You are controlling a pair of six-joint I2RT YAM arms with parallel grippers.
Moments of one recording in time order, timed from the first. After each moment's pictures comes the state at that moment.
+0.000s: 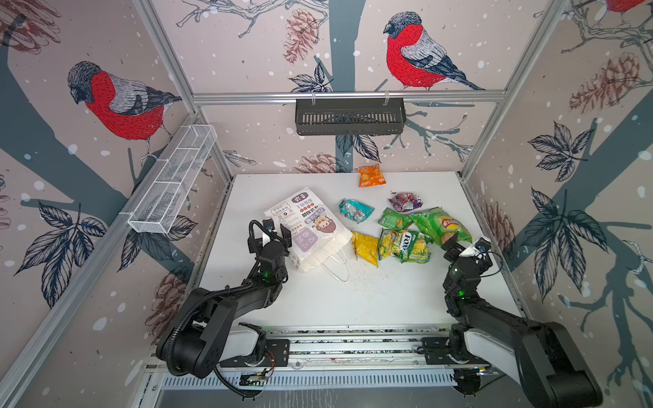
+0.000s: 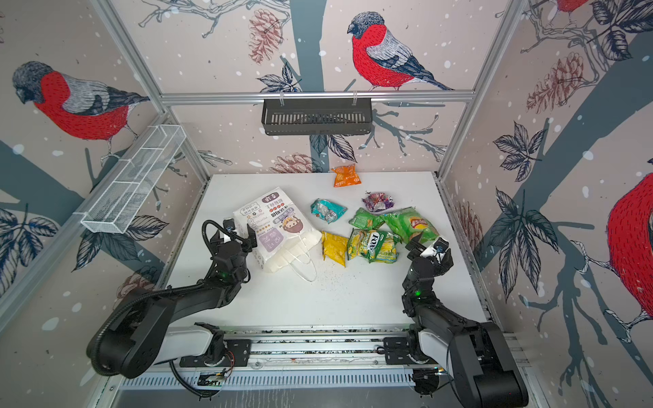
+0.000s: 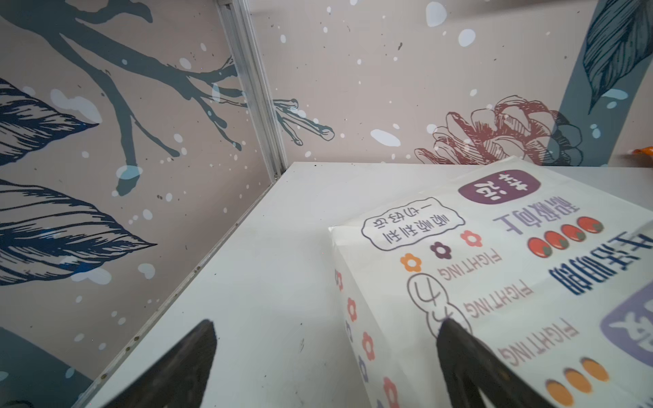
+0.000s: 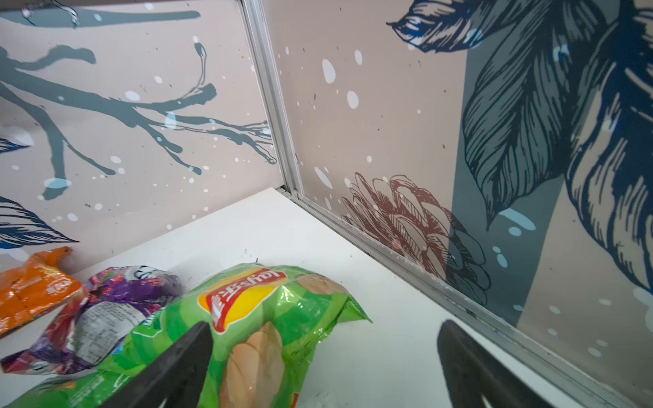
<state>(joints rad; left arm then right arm) -0.33 1.31 0.28 0.87 -0.65 0.03 0.12 1.10 0.07 0.97 0.68 0.21</state>
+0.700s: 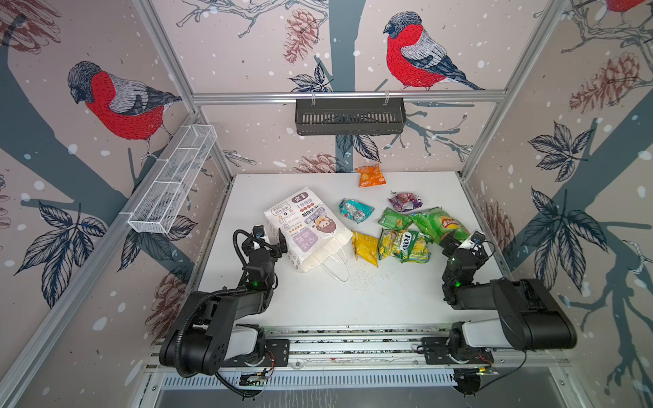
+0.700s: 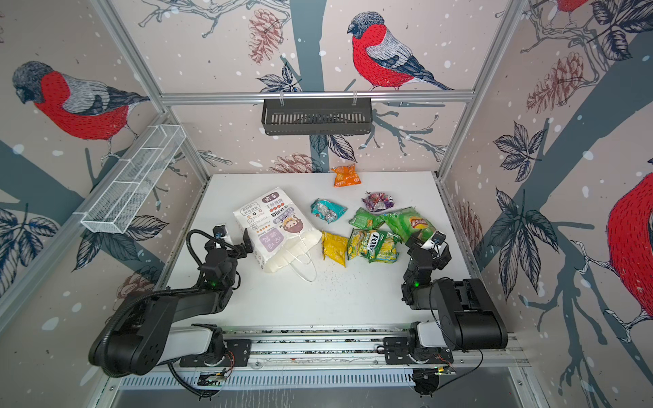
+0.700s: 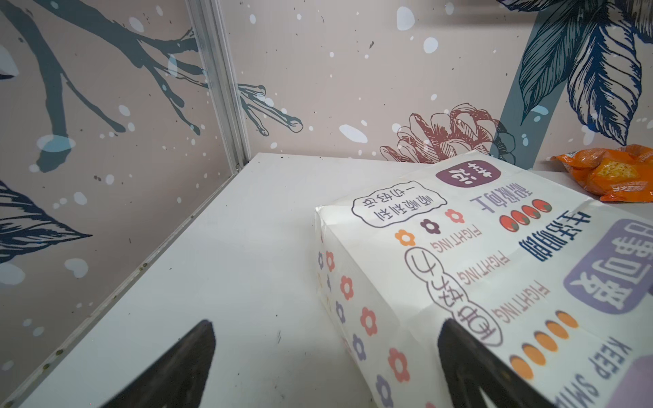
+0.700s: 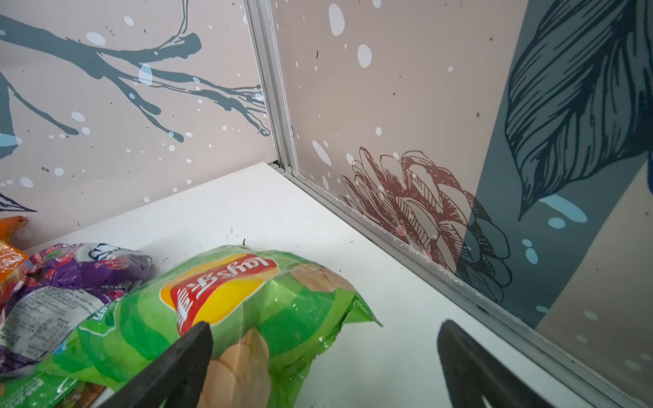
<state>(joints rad) -0.18 1.29 0.12 1.05 -0.35 -0.02 0.04 1.41 0.14 1.16 0.59 0.18</state>
